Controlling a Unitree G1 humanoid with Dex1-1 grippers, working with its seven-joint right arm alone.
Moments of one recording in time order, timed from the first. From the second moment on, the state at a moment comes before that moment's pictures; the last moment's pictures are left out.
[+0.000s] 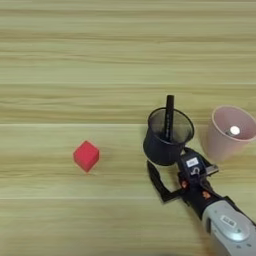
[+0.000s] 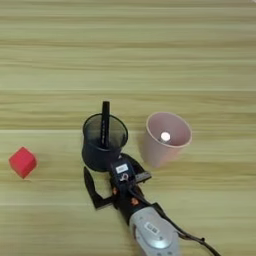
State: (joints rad) arm 0.44 -0.21 0.16 -0.39 -0.03 0.27 0.23
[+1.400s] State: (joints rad) arm 0.59 -0.42 0.13 -0.89 0.17 0.54 0.52
